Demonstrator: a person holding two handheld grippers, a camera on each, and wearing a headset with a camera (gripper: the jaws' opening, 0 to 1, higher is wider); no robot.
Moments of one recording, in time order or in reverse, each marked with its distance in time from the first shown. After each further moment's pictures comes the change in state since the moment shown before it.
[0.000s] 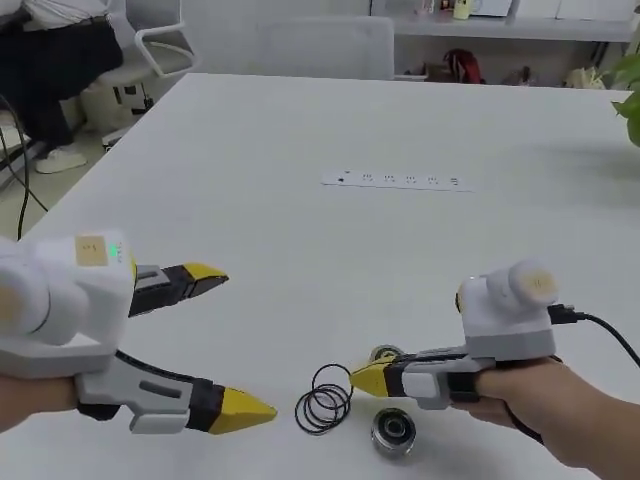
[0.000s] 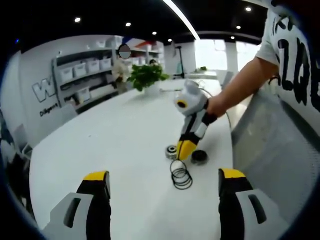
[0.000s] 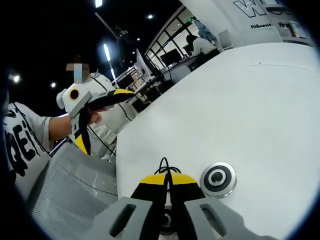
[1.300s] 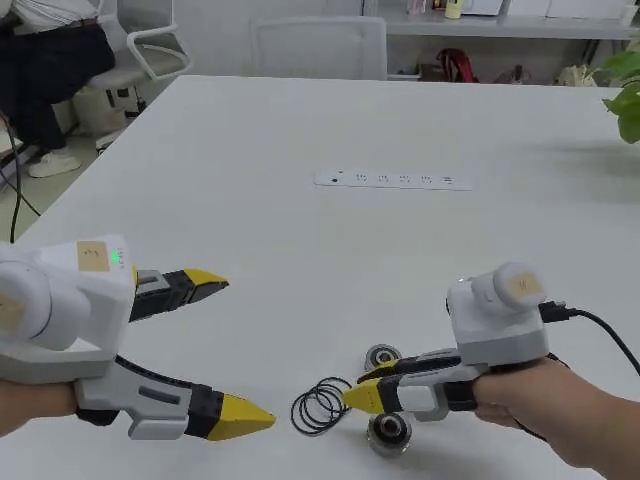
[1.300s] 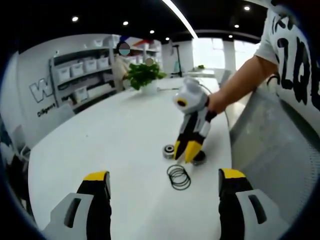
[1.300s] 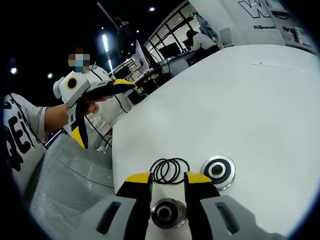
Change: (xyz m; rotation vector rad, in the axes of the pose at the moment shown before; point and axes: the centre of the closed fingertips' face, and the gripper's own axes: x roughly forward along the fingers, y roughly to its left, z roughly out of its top) left arm 0.004 -0.004 -0.001 0.009 0.015 -0.023; right arm -0.004 0.000 -0.009 -0.038 0.060 -0.045
